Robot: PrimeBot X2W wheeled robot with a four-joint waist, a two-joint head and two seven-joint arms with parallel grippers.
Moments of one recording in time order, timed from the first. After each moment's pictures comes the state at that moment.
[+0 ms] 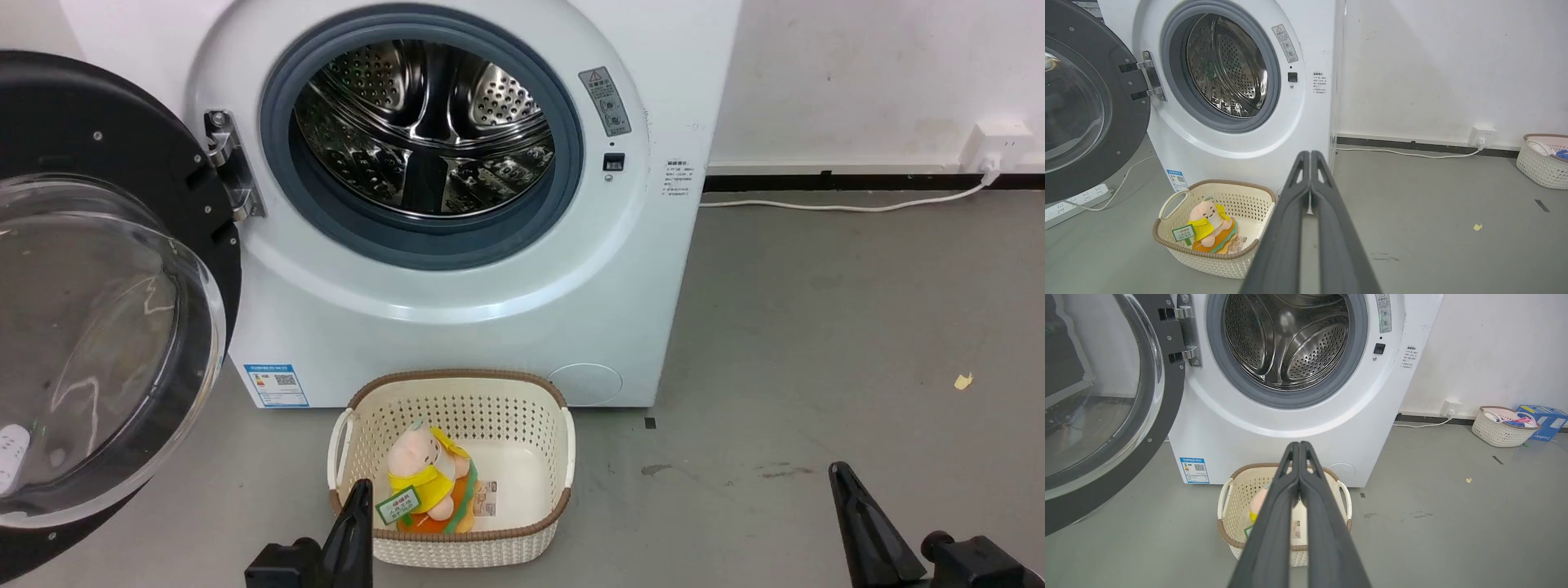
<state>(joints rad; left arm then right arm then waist) 0.08 0.05 -0.11 0.17 -0.17 0.00 -0.24 0.14 -0.06 -0.04 0.04 0.06 0.13 -0.24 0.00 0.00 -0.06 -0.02</state>
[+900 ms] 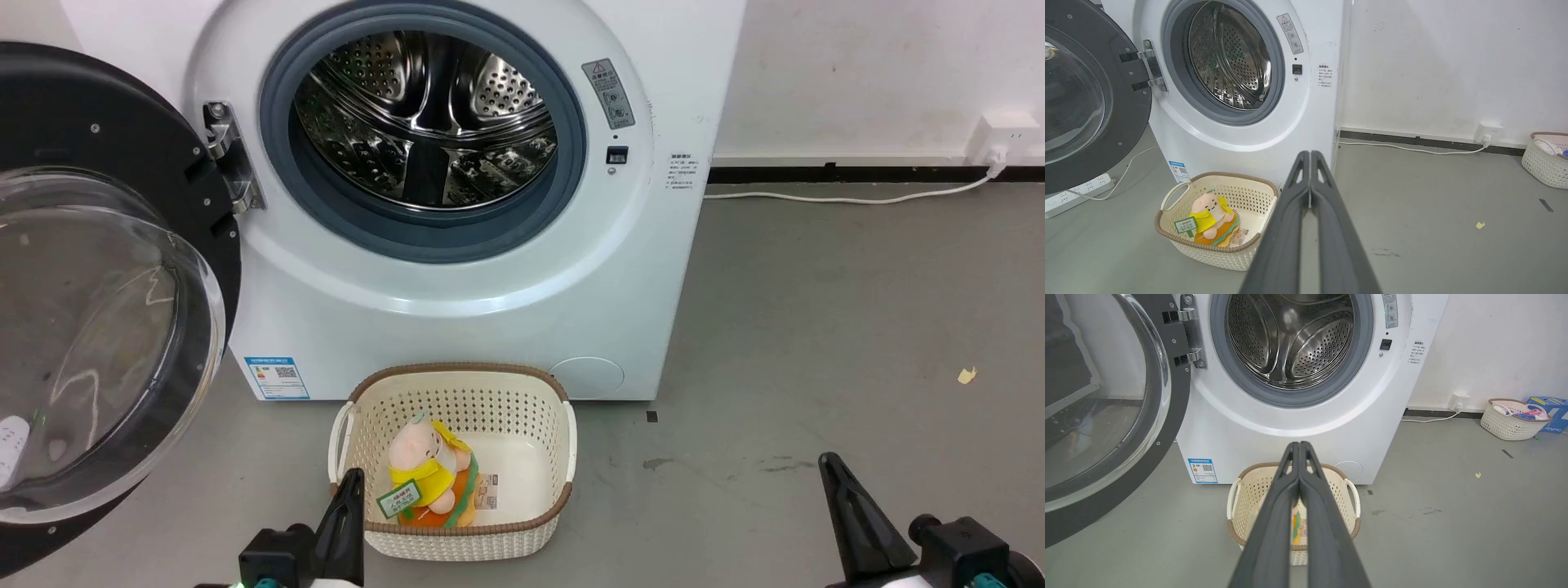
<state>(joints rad) 0.07 0.05 -0.09 0.14 -0.13 0.00 -0.19 0.11 -0.06 -0.03 0.03 0.05 0.13 -0.19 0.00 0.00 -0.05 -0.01</state>
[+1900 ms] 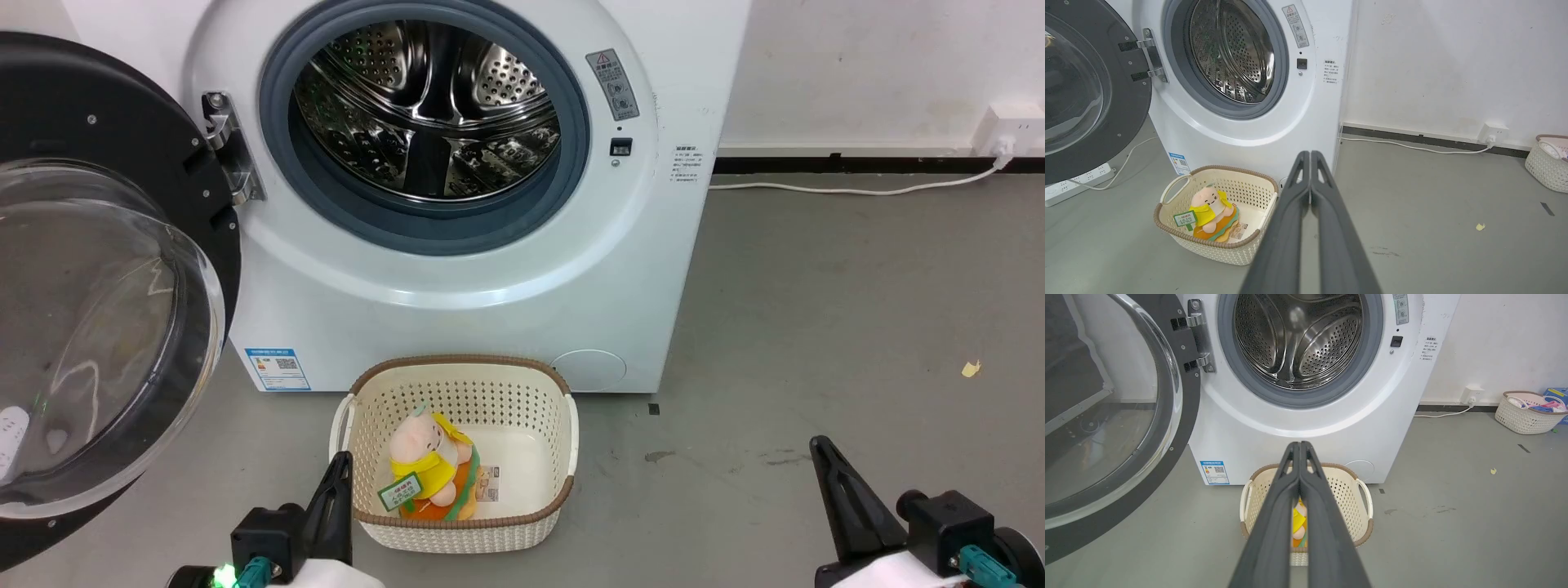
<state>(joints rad) 0.06 0.05 -0.06 0.09 -0.09 0.00 -0.12 0.08 -0.06 -0.02 0.02 0.03 0.13 -0.12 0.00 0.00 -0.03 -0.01</state>
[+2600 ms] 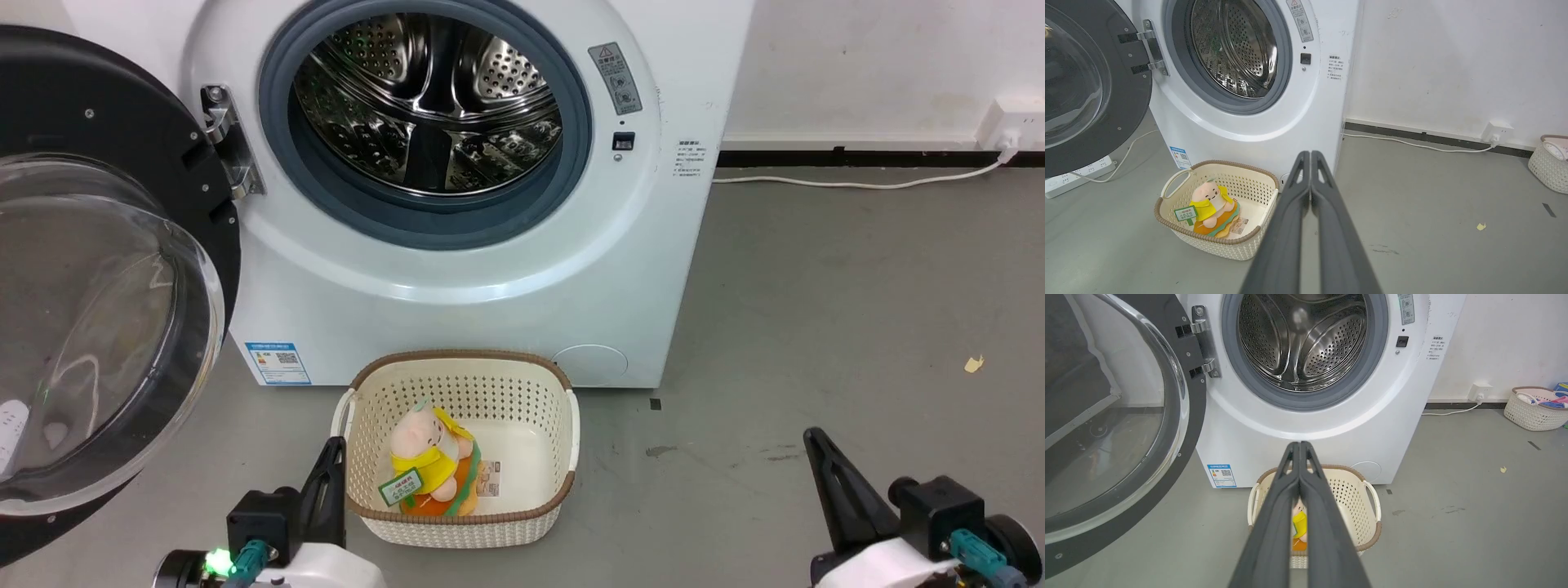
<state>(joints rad) 0.04 0.05 -0.04 0.06 -0.06 0.00 -0.08 0.05 -0.06 -0.02 0.02 0.03 0.13 -0.08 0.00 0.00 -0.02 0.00</state>
